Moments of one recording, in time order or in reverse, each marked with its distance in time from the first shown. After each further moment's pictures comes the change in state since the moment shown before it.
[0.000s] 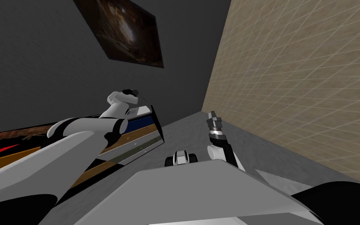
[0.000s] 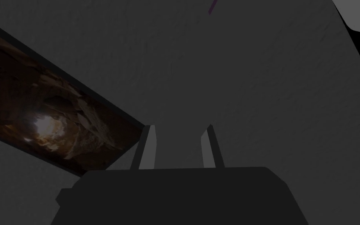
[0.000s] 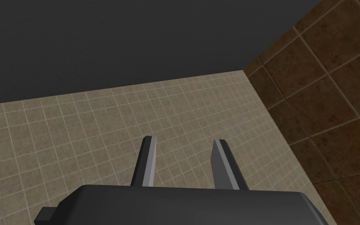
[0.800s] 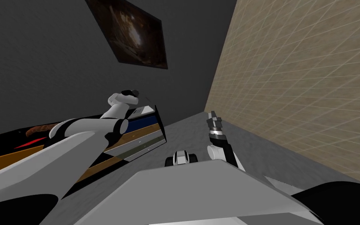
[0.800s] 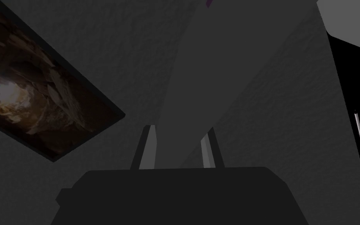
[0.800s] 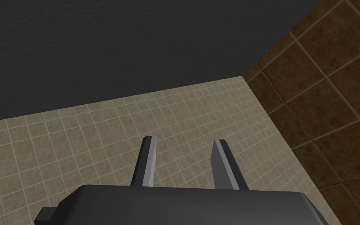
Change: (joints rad) left arm 0.009 -0.009 0.029 0.021 0.083 -0.050 0.082; right arm 0.000 0.000 0.000 0.000 0.000 0.000 0.000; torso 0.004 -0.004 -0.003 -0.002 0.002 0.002
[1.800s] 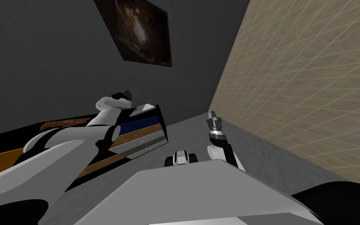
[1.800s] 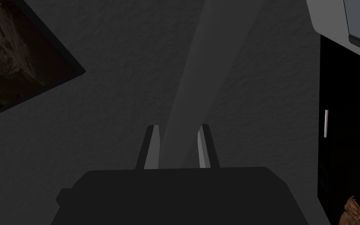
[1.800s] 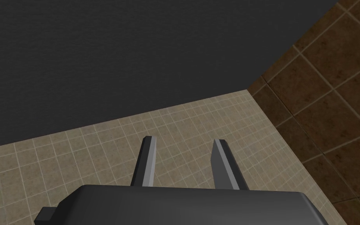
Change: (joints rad) left arm 0.158 0.100 0.021 -0.118 0.074 -0.069 0.209; right arm 0.000 0.000 0.000 0.000 0.000 0.000 0.000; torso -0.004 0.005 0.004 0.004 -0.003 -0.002
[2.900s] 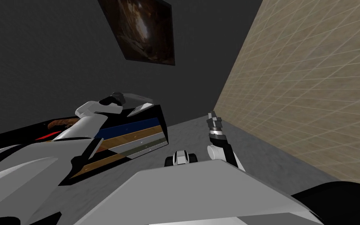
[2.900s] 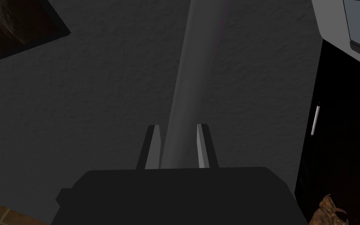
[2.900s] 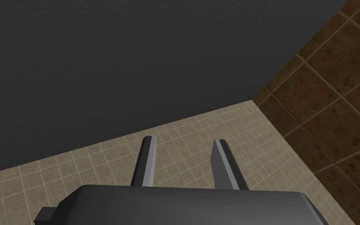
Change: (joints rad) left arm 0.244 0.166 -0.057 -0.202 0.085 -0.066 0.301; right arm 0.000 0.000 0.000 0.000 0.000 0.000 0.000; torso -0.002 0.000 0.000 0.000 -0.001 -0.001
